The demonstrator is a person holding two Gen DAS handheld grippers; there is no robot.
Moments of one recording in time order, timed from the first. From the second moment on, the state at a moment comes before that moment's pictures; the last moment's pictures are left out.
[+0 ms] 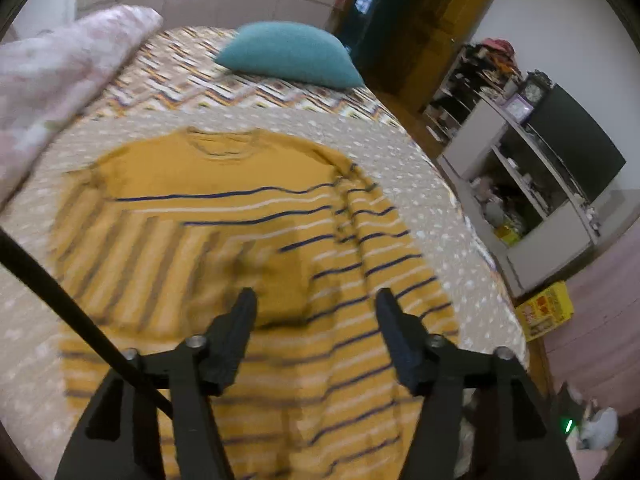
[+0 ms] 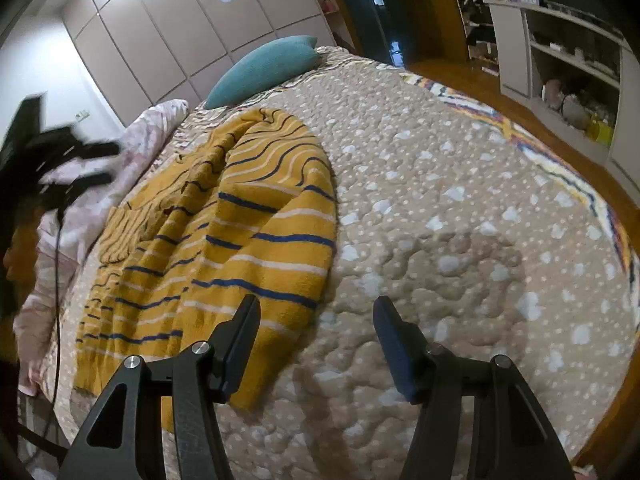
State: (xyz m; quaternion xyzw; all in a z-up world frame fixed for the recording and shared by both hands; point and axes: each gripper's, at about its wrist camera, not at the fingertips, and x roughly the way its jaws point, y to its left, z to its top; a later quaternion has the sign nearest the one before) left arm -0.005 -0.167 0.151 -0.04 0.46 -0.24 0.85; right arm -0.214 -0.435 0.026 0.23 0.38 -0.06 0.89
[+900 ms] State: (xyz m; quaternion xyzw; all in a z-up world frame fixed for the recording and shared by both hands) left arm -0.137 0.030 0.106 -0.10 0.43 -0.05 0.90; right arm -0.175 -0.554 0.104 0.24 0.36 -0.17 0.89
